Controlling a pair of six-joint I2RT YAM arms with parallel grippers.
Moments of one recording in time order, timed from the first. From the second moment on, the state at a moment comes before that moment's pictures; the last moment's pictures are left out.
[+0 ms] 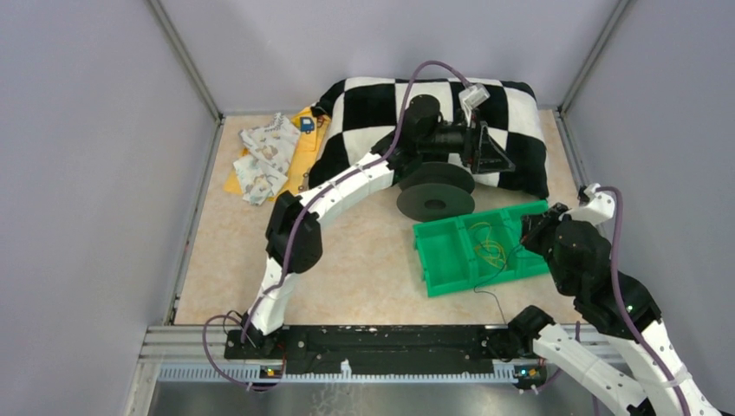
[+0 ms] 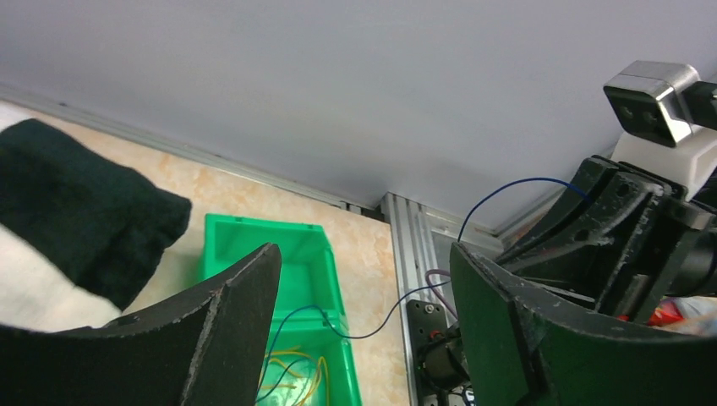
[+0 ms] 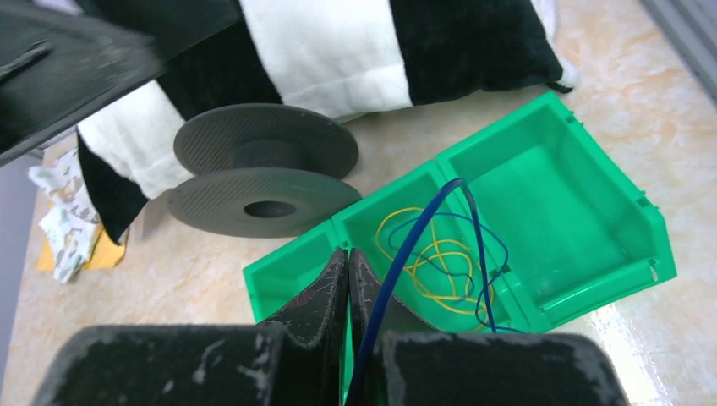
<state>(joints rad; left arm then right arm) -0.84 2.19 2.09 0.19 0.81 -0.58 0.62 0.47 0.95 -0.87 0.61 0.67</state>
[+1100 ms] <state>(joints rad) -0.80 1.40 0.86 0.50 0.54 -0.43 0.26 0.85 0.94 -0.32 0.25 0.95</state>
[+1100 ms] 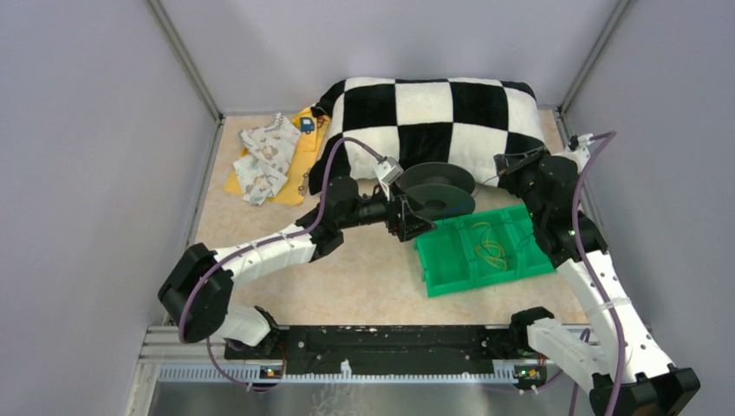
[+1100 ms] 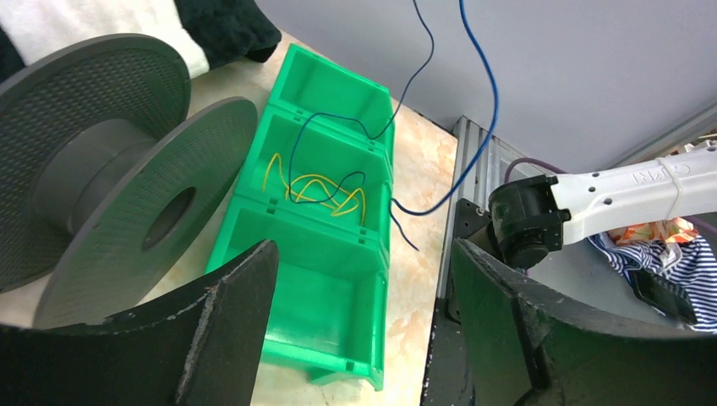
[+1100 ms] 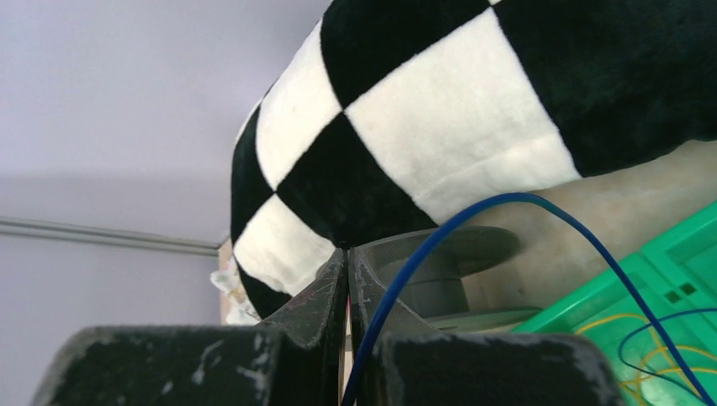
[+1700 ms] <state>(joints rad) -0.81 1.52 0.62 1.03 0.52 -0.42 0.26 0.90 0.94 -0.22 0.21 1.07</state>
